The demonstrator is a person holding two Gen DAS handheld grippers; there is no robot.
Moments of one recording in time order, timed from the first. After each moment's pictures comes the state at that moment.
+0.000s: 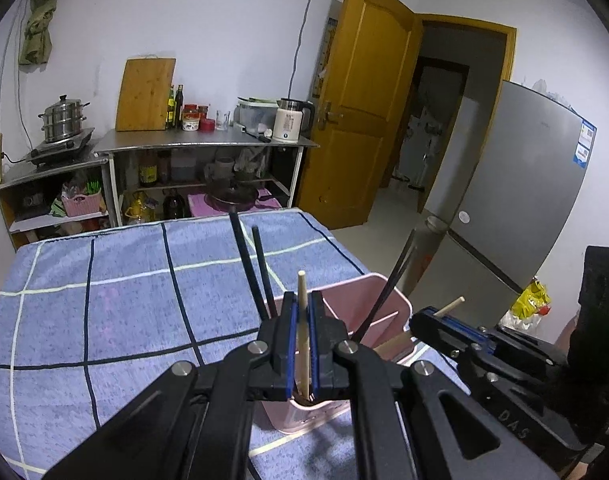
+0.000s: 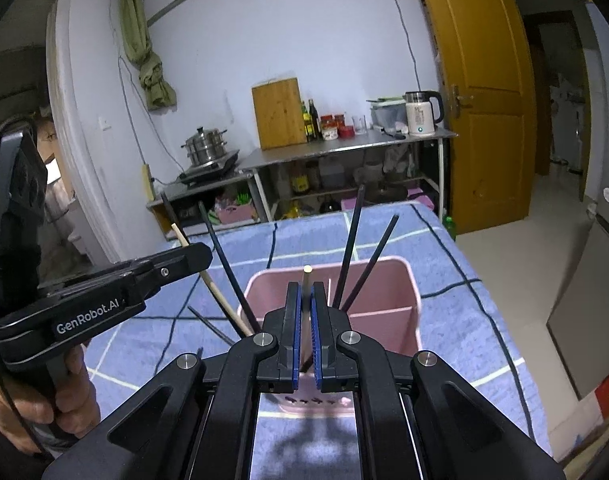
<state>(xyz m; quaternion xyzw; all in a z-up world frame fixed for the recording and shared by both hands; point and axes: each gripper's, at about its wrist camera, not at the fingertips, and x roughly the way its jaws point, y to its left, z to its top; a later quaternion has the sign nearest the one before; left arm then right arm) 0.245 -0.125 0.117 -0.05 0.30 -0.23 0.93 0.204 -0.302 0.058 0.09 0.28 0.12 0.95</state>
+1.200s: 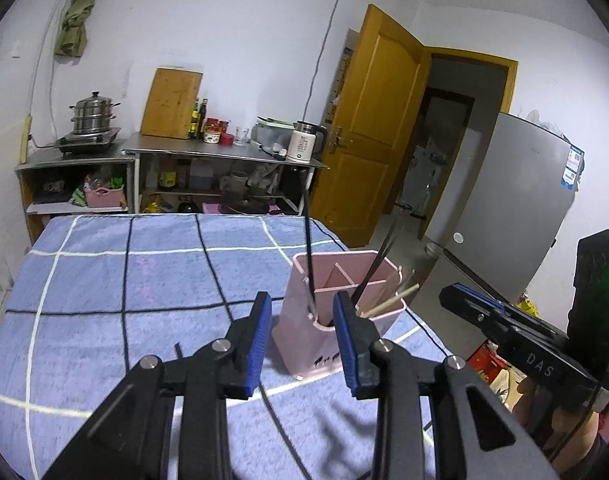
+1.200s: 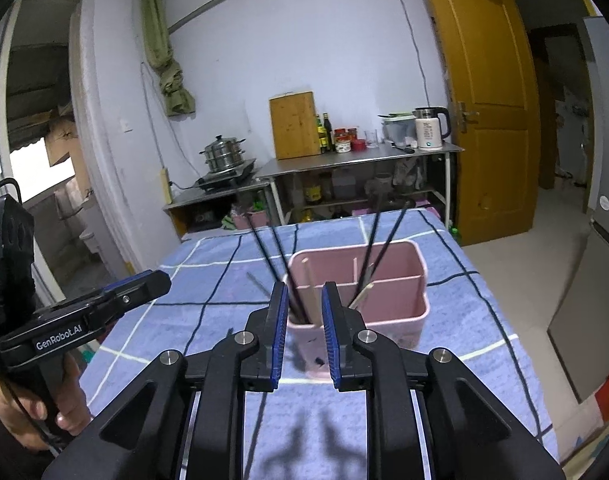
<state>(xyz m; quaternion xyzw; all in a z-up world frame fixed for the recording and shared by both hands) 0.156 -0.050 0.109 -0.09 0.26 -0.21 0.94 0.124 -0.288 0.072 0.08 0.24 0.14 0.96</state>
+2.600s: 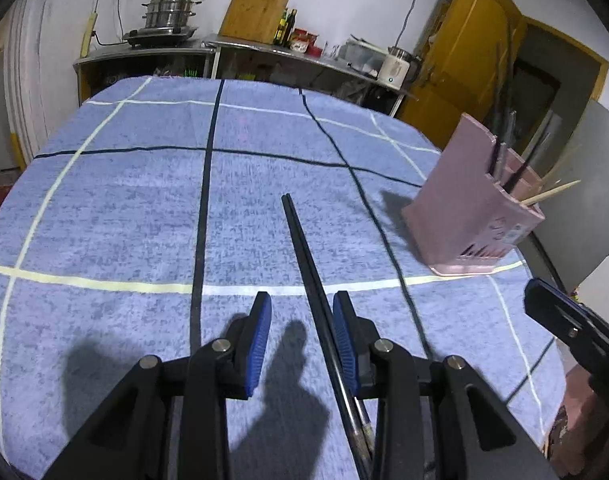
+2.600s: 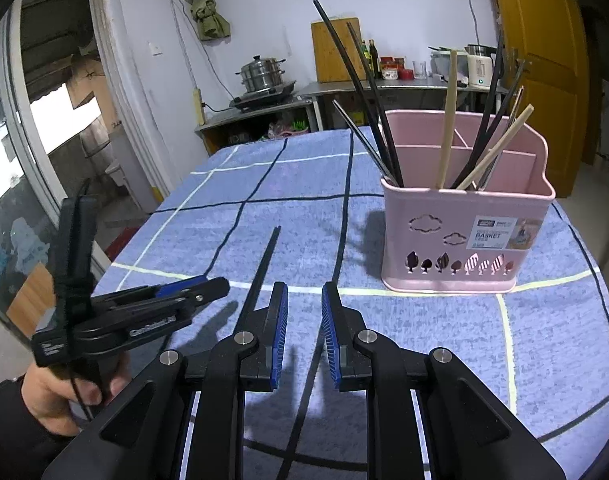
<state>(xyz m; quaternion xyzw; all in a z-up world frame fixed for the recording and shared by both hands) 0.184 0.001 -0.045 -0.12 0.41 -0.10 0.90 0.144 -0.217 -0.027 0.05 0.35 0.21 0.91</state>
